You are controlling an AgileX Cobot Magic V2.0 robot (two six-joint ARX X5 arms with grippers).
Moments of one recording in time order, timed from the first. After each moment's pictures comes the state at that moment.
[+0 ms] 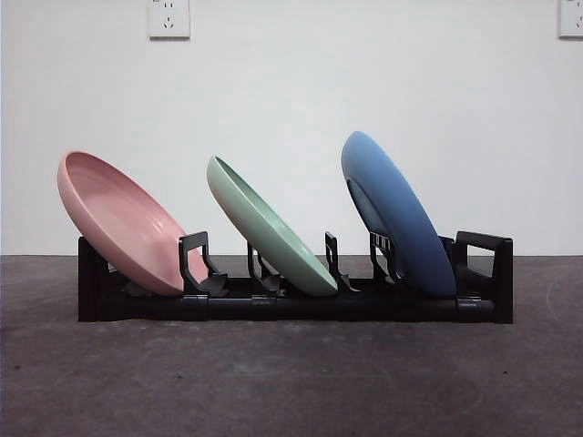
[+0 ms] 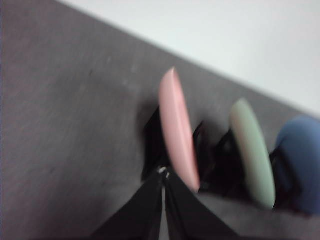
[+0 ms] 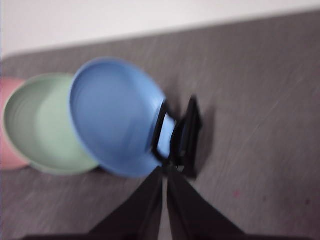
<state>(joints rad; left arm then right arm) 0.06 0.33 0.63 -0.65 0.25 -0.38 0.06 0.53 0.72 -0.61 -0.29 0.22</state>
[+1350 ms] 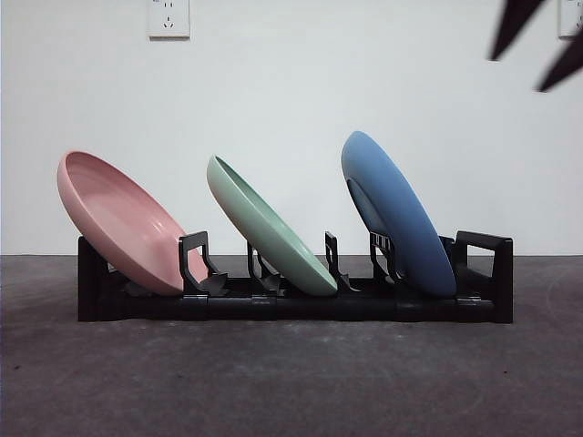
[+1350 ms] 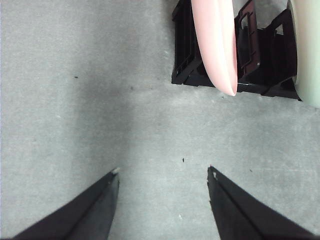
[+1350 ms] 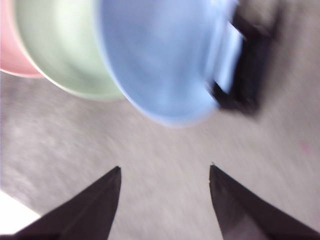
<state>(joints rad) 0.05 0.75 0.92 -1.05 0.26 -0.15 0.23 1.23 1.28 -1.03 -0.39 0.14</state>
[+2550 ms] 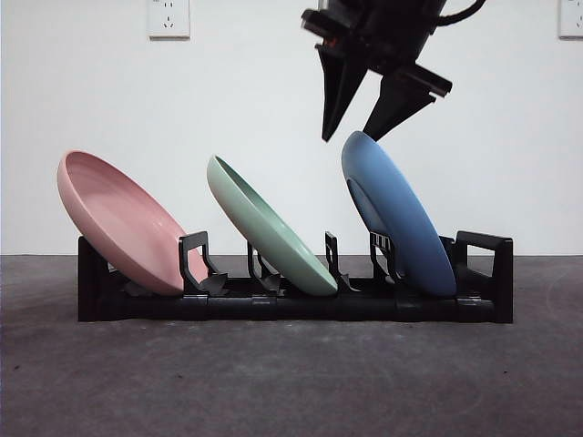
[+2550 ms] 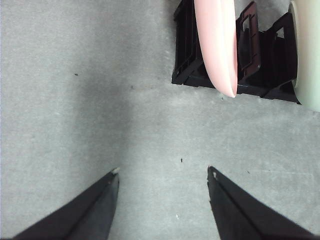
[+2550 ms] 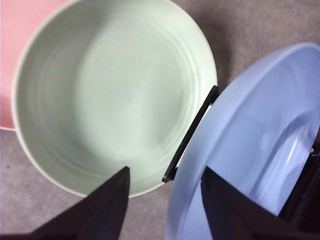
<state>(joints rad) 0.05 0.75 0.92 -1.05 0.26 -0.18 0.51 1.75 1.64 -0.88 -0.20 0.14</state>
